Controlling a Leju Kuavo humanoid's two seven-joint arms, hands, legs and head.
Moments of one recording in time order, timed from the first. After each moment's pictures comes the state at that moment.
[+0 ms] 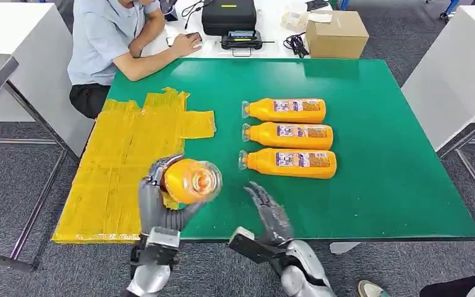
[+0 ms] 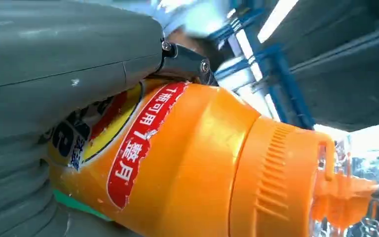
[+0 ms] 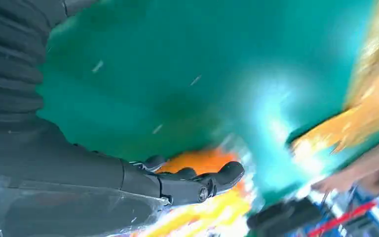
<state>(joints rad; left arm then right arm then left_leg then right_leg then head) -0.05 -0.31 -0.33 -1.41 -0.54 0.70 -0.59 -0.09 0.09 0.37 -1.08 0.79 -0.30 -0.43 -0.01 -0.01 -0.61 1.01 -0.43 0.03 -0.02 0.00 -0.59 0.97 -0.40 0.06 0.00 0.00</state>
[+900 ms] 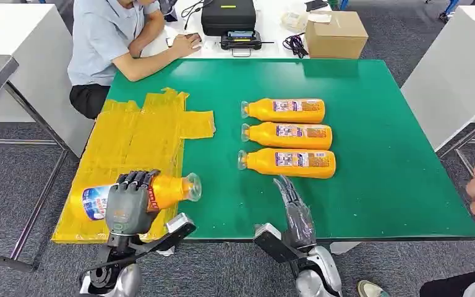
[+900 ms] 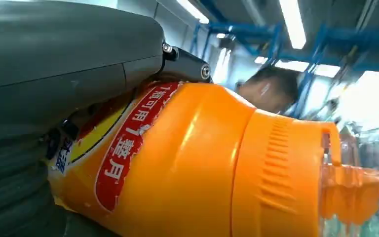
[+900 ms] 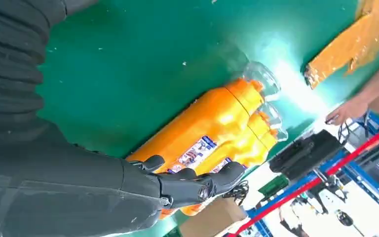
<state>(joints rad) -0.03 -0.20 -0.10 -1.37 -1.45 0.68 -0.10 -0.01 0.11 0.23 -1.21 0.71 -0.35 -0.53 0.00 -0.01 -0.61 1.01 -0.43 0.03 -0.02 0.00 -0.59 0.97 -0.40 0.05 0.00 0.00</state>
